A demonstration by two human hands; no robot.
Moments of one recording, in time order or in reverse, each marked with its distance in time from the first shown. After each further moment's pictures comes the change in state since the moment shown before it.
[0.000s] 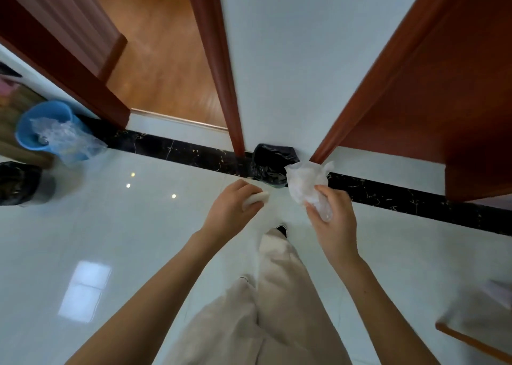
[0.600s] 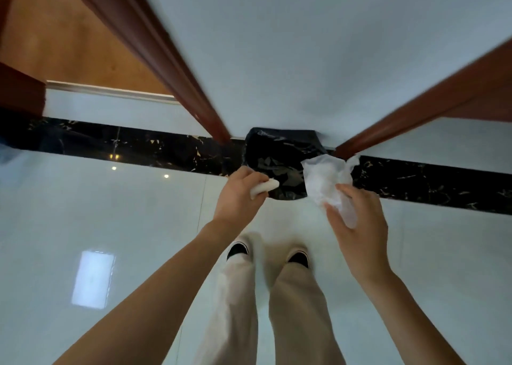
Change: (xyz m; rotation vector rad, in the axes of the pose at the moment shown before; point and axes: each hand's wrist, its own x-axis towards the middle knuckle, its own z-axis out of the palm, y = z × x) left_hand 0.275 -0.292 0.273 -0.052 -0.081 -0.130; right_hand 0.198 0.285 0.244 -0.079 -0.037 0.226
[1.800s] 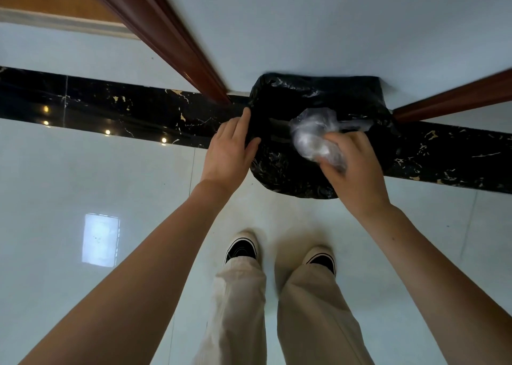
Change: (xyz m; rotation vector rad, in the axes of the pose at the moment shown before) left_hand 0.107 -0.166 0.098 0.258 0.067 0.042; right_hand 0.129 0.126 0.178 -0.114 -0.196 -0.188
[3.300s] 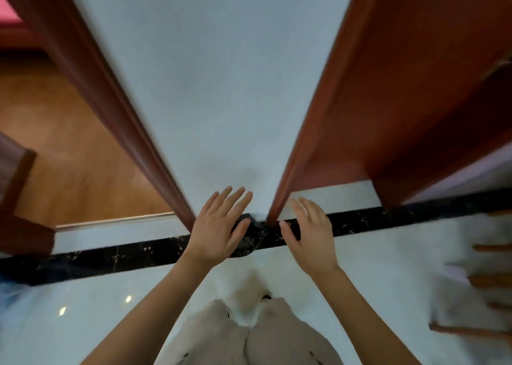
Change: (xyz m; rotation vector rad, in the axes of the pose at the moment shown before) left_hand -0.222 0.387 -0.546 0.069 0.063 0.700; right_hand -0.304 -0.417 -0.458 -0.264 0.482 0.064
